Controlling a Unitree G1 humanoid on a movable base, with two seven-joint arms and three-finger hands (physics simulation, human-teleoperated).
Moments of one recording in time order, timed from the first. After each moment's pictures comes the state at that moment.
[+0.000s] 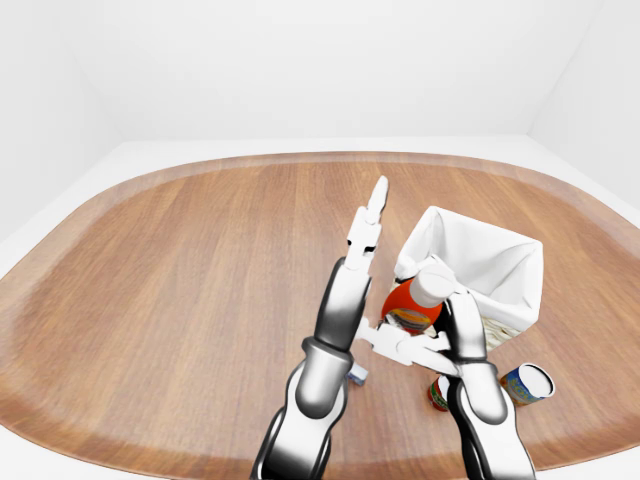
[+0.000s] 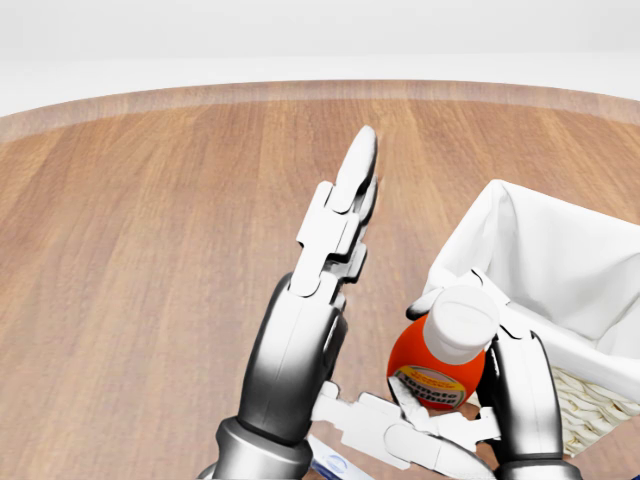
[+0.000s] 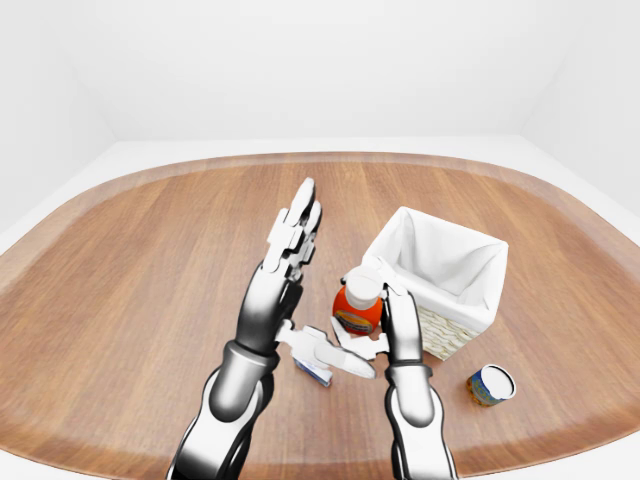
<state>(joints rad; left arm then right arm) -0.06 -0.19 -0.57 -0.43 0.26 0.09 0.04 0.21 0.00 0.05 -0.47 -0.12 0.09 0.02</state>
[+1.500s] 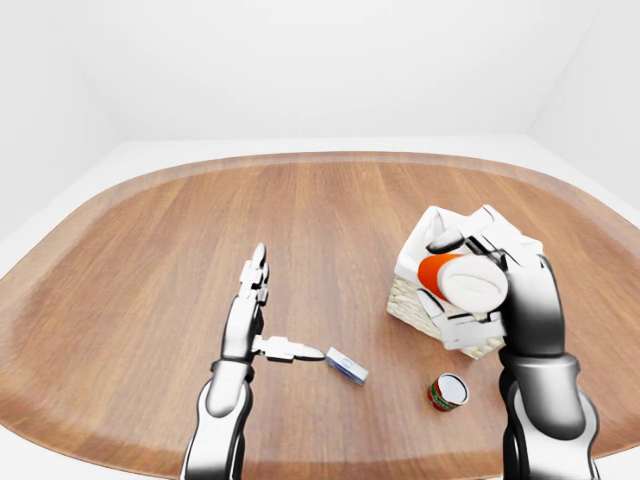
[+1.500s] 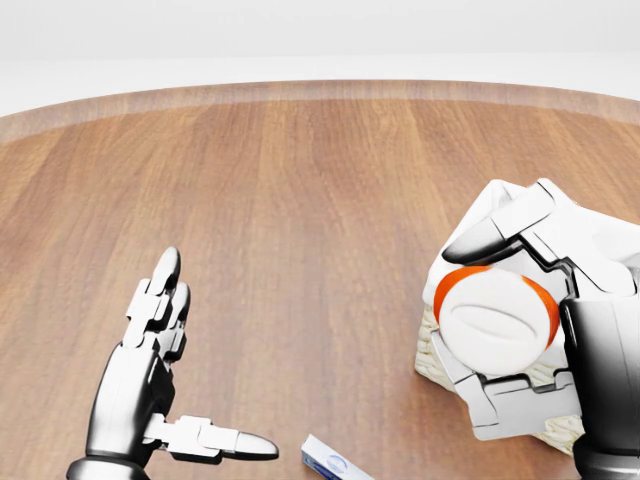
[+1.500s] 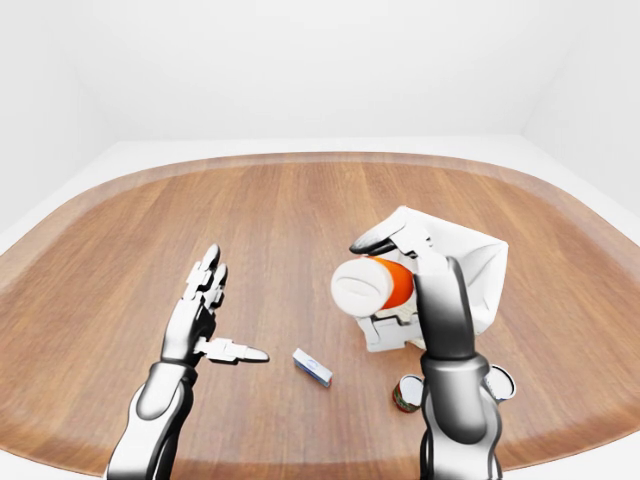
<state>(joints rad) 0.14 0.01 -0.09 -0.31 0.08 0.09 -0.08 0.10 -0.04 -0.05 -0.81 -0.37 0.09 0.16</state>
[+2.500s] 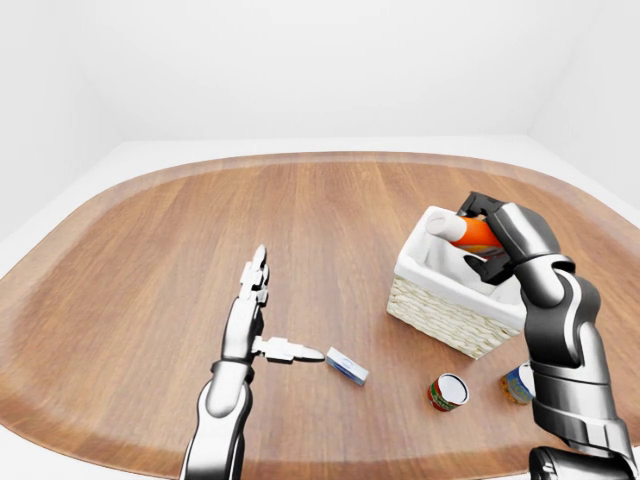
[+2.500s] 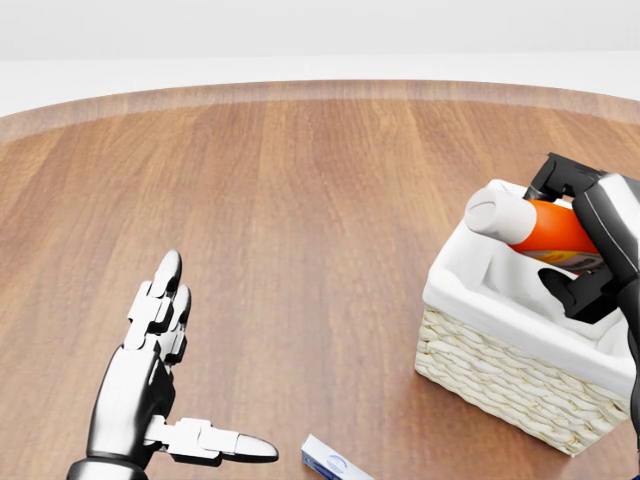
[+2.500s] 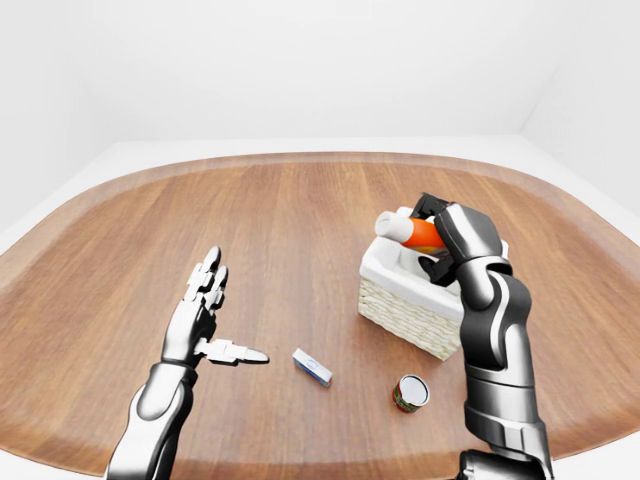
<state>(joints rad) 0.14 0.01 -0.09 -0.30 0.08 0.08 -0.09 -0.34 -0.40 -0.26 -0.09 -0.82 0.09 0.38</state>
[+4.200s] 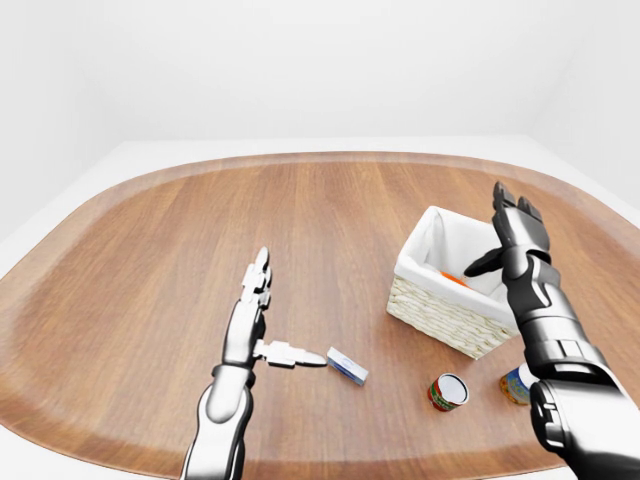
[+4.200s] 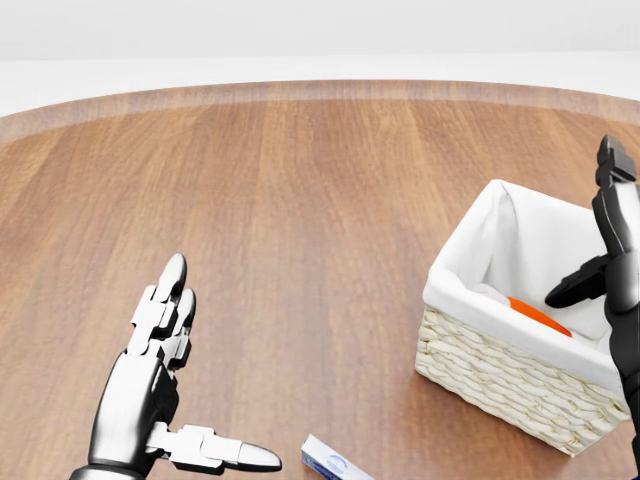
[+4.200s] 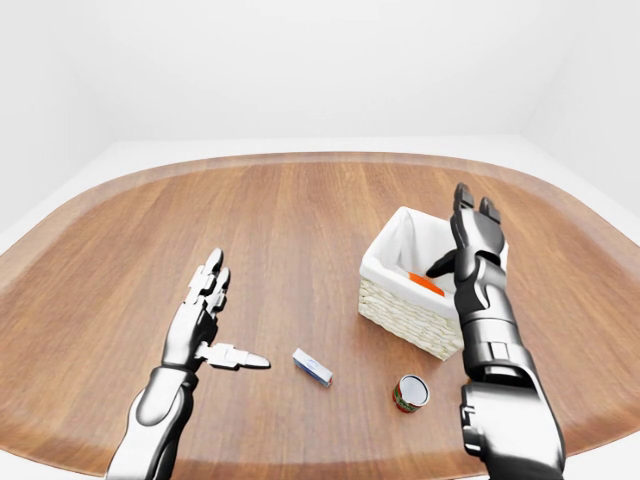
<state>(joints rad) 0.17 0.01 -0.11 -0.32 0.08 0.08 -0.10 -0.68 -0.51 -0.13 0.80 -0.80 0.09 -0.09</state>
